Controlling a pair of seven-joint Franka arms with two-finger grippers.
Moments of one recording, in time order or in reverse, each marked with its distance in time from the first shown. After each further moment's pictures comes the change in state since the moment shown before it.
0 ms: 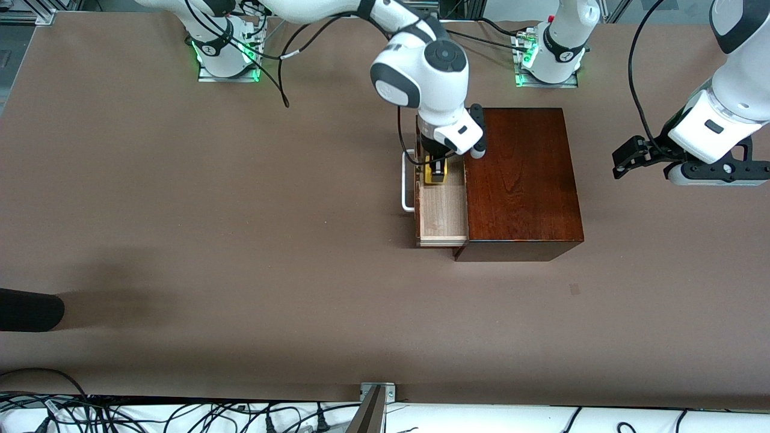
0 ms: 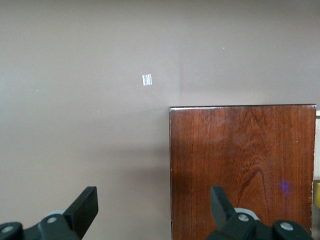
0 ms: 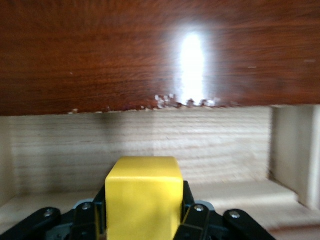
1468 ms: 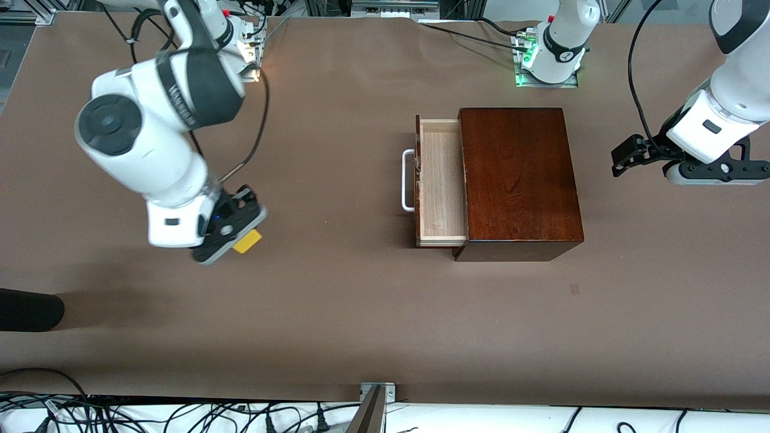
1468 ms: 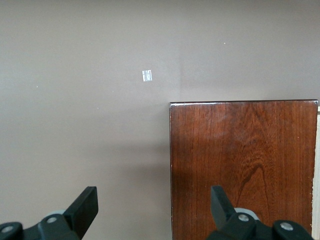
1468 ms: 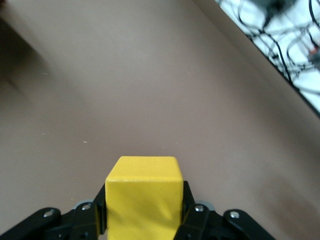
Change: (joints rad) left arm 0.000 0.000 -0.001 0.000 0.000 -0.010 0.000; right arm -0.563 -0.367 -0.151 -0.337 0.220 -0.062 0.049
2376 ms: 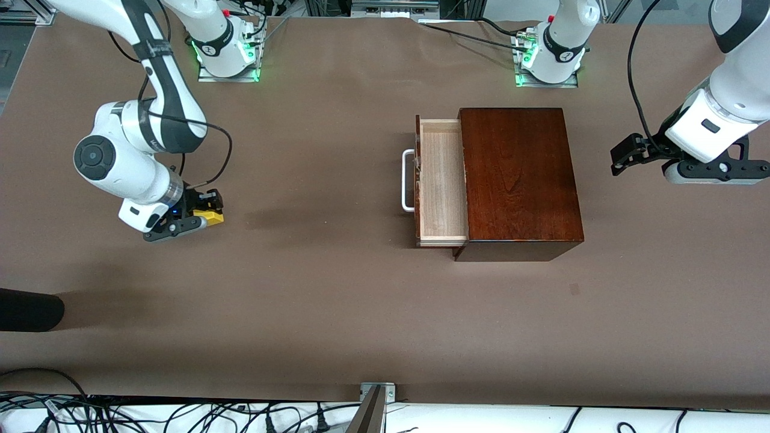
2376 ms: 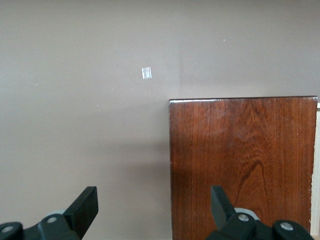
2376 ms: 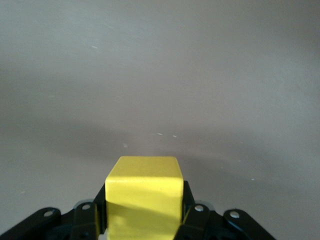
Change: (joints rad) left arm 0.000 0.000 -0.003 0.012 0.000 -0.030 0.001; right arm -0.157 -0.152 -0.055 -0.700 0.086 0.421 0.219
